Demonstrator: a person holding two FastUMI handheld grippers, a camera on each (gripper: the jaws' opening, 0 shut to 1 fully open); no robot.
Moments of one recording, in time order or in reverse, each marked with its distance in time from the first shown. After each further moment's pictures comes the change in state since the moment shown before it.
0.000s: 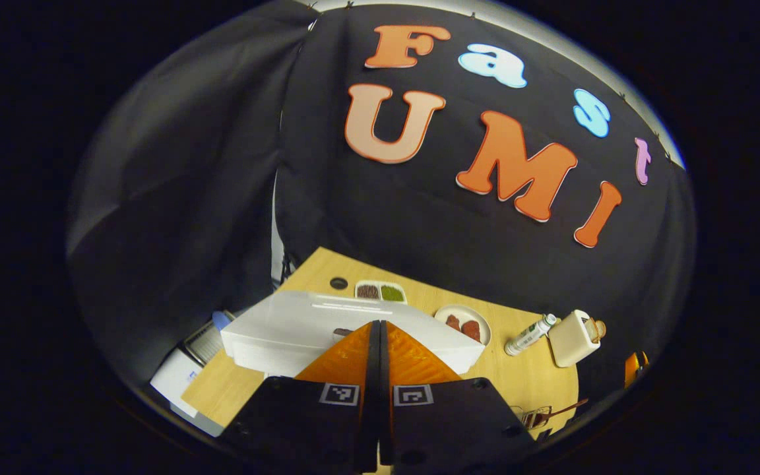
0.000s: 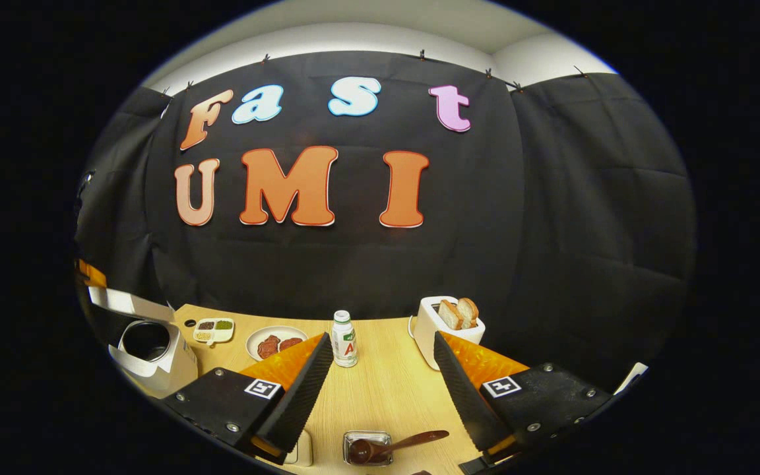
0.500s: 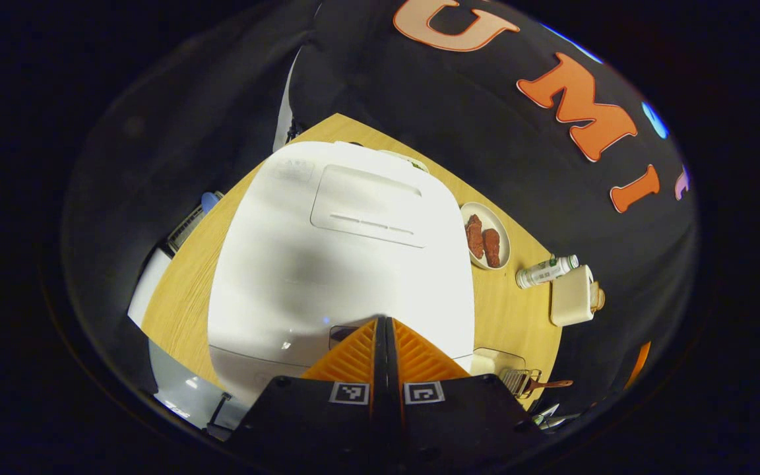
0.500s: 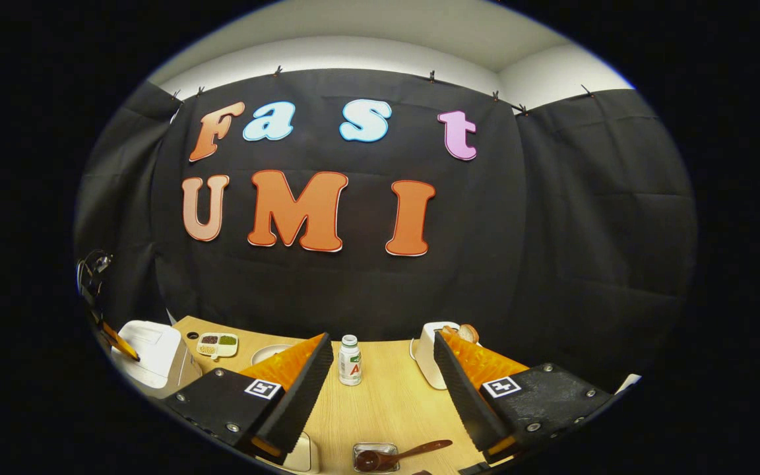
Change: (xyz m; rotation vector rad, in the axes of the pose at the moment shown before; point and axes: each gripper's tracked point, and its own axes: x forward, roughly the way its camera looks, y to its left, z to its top) left arm 0.026 0.023 -0.167 -0.247 0.589 -0.011; right arm -0.018 0.027 0.049 -0.046 -0.112 -0.001
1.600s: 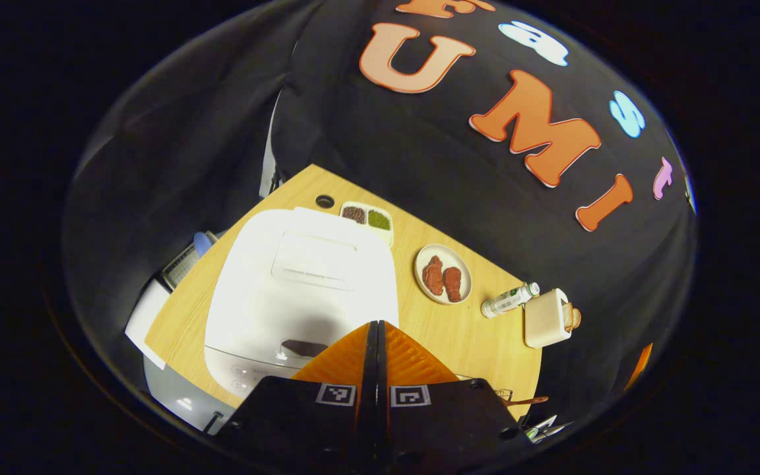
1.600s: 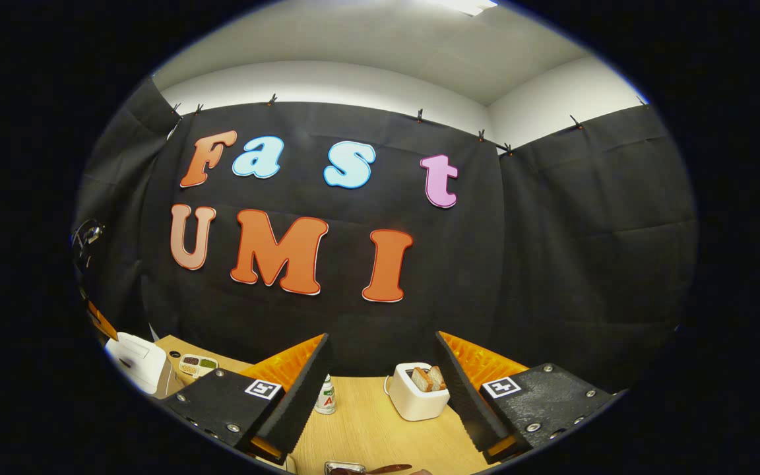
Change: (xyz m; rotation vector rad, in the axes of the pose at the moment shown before) left arm -0.043 -0.053 0.027 0.028 -0.123 -0.017; right arm -0.019 -0.041 0.065 -0.025 -0.179 -0.076
